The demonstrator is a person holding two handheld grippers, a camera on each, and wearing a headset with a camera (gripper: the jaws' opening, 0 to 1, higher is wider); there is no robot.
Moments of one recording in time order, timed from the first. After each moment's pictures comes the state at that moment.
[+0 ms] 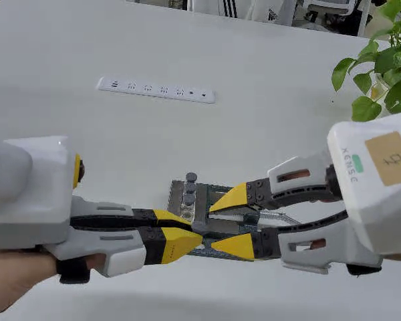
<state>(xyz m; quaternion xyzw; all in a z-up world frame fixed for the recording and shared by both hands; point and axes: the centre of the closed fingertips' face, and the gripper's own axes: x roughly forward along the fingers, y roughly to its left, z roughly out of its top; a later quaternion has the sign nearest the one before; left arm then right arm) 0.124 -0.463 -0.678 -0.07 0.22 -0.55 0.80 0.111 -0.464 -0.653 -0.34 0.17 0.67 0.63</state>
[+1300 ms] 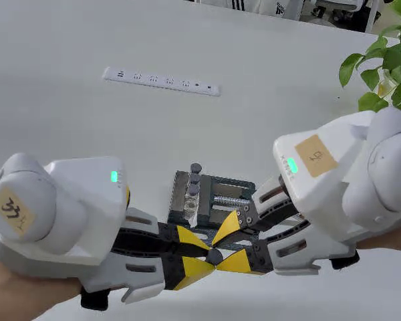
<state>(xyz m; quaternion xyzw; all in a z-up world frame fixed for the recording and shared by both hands) 0.095 -0.483 -0.698 0.06 0.21 -0.60 0.77 0.086 -0.468 -0.700 -0.37 0.26 0.70 0.55</state>
